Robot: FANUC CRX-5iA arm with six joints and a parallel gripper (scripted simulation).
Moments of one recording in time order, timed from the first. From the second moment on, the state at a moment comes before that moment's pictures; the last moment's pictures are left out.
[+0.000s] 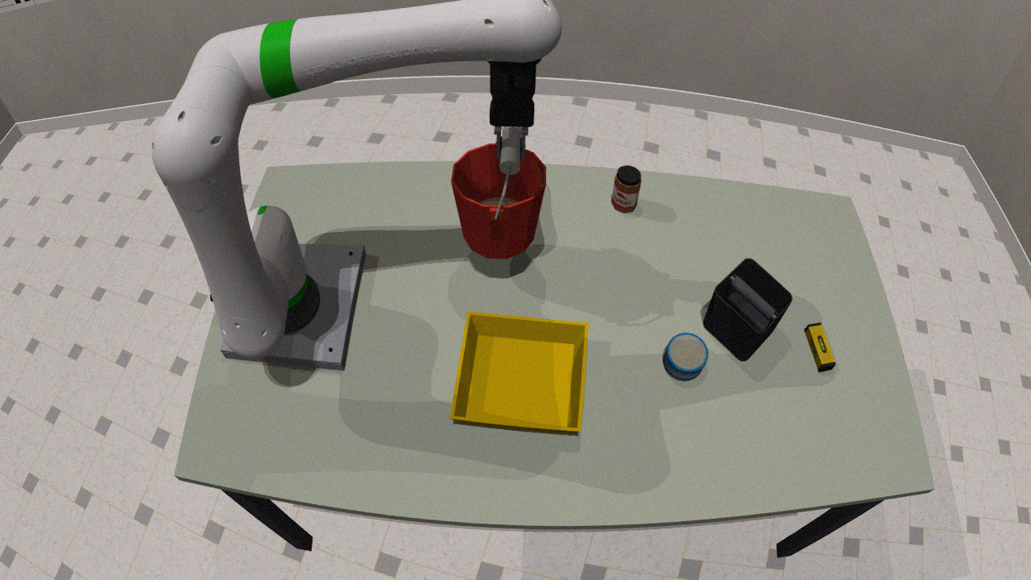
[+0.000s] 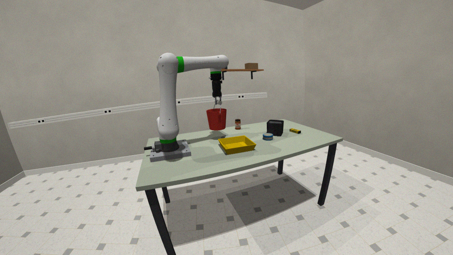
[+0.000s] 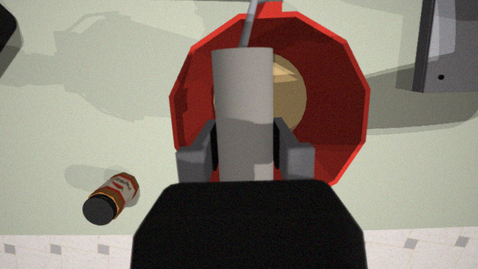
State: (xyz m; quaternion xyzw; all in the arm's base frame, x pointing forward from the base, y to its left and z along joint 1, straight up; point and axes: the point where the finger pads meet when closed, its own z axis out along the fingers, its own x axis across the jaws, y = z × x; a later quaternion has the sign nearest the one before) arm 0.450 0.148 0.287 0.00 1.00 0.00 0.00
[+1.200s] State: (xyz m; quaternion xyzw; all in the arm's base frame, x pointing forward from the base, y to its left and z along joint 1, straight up) arm 0.451 0.142 0.287 0.00 1.00 0.00 0.00
